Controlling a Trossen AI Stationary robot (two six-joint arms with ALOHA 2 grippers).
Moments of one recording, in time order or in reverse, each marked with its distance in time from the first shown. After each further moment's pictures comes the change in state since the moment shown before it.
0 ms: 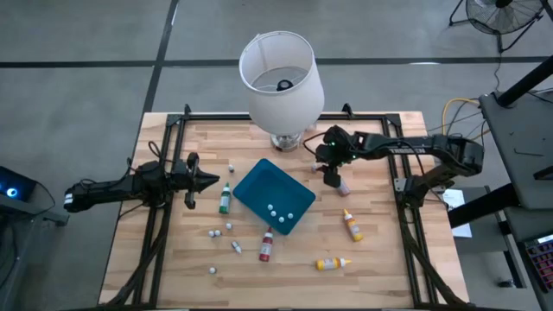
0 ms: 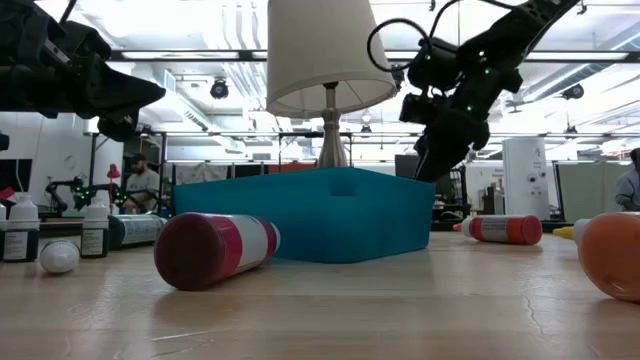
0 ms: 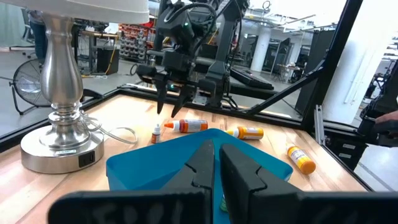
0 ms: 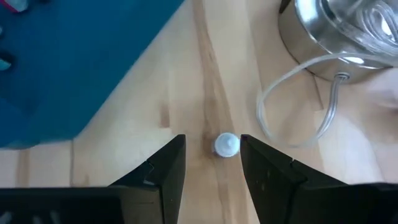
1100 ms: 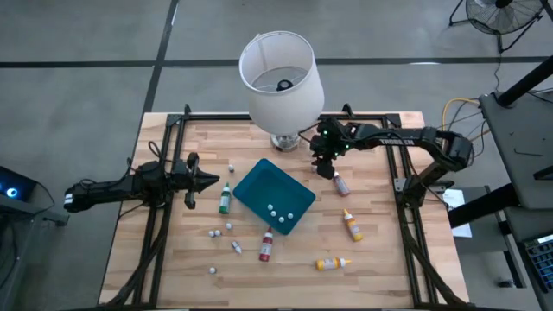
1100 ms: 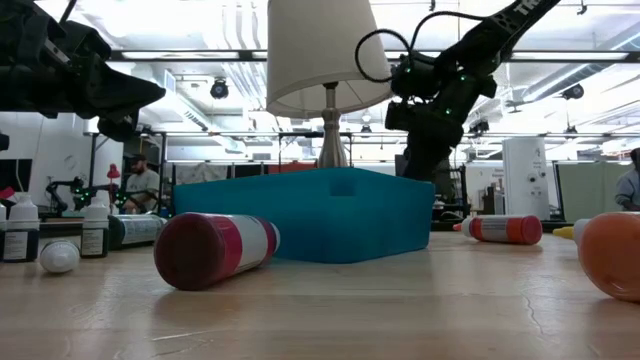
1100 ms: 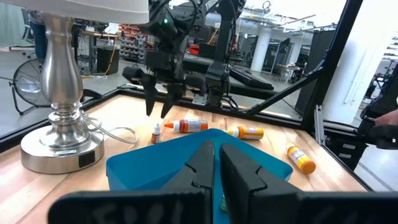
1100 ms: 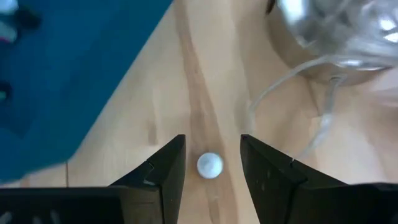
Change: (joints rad) left arm 0.000 0.000 0.000 0.000 0.000 0.000; right arm -0.066 0.125 0.140 -0.087 -0.088 0.020
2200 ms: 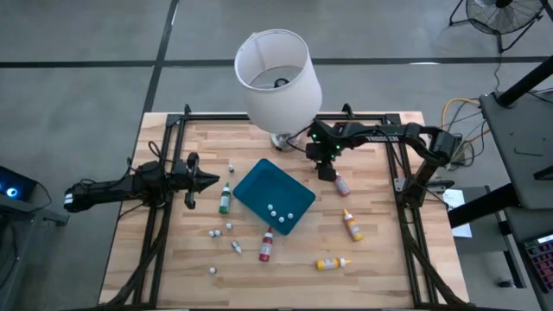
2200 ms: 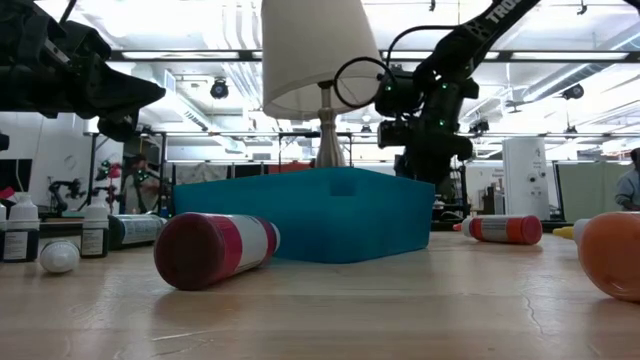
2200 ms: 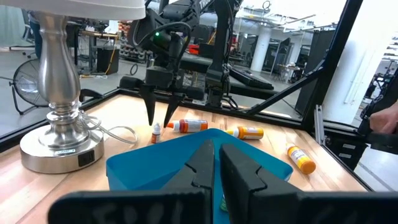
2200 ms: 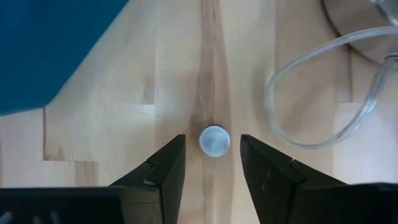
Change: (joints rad) left arm 0.000 0.000 0.000 0.000 0.000 0.000; right arm 0.018 0.134 0.136 -0.214 0.054 -0.183
